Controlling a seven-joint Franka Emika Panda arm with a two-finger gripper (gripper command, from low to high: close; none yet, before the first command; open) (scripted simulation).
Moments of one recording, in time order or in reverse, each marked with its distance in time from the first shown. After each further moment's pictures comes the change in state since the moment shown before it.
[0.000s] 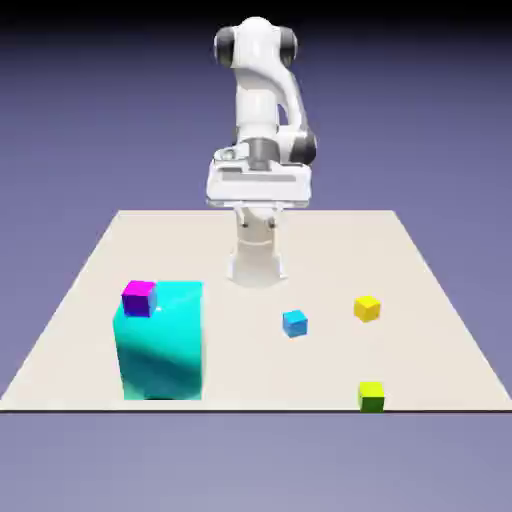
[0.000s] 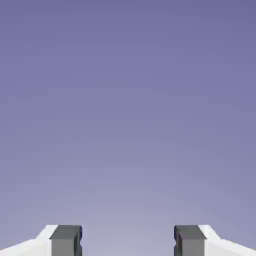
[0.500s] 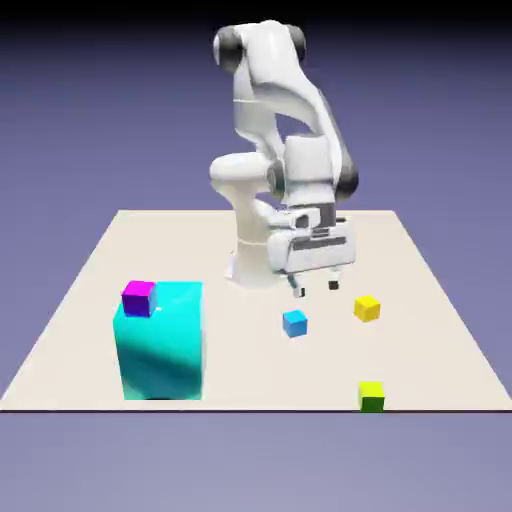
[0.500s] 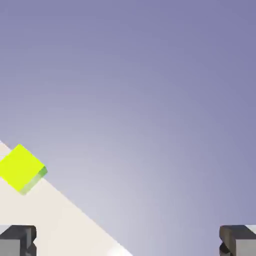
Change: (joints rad) arm 0.323 0.544 -0.097 0.405 -0.045 -0.300 -0.473
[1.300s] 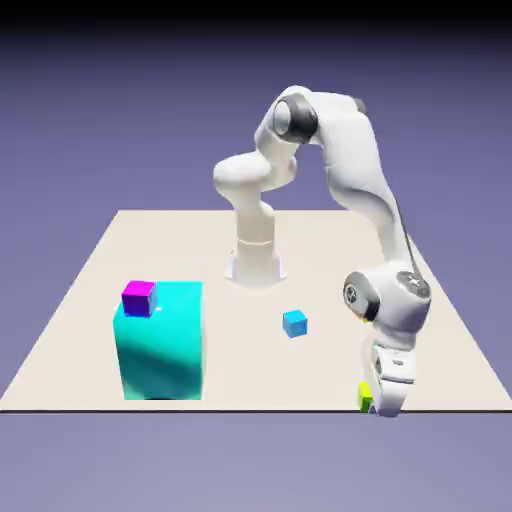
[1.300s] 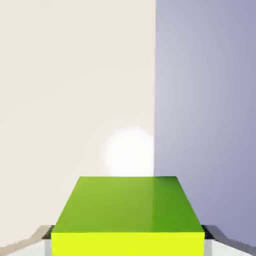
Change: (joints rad) arm 0.291 0.555 -0.089 0.392 -0.039 -0.258 -0.454
